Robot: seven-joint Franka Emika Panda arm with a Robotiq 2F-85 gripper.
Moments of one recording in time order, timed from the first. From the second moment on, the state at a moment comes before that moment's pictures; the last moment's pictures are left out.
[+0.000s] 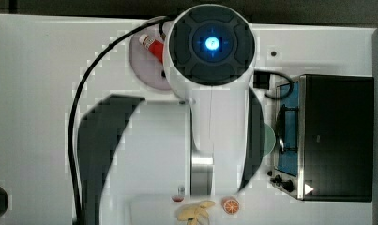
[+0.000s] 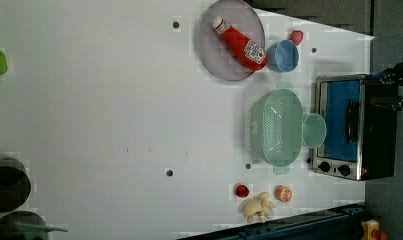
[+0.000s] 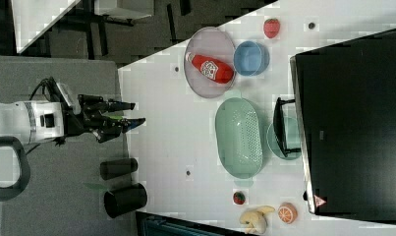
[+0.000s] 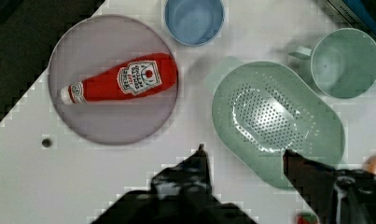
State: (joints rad) arm 0.01 -0.04 -0.01 -1.81 -0.01 0.19 0.06
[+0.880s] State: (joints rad) arm -0.02 -0.54 -0.03 -2.24 -0.05 0.33 0.07
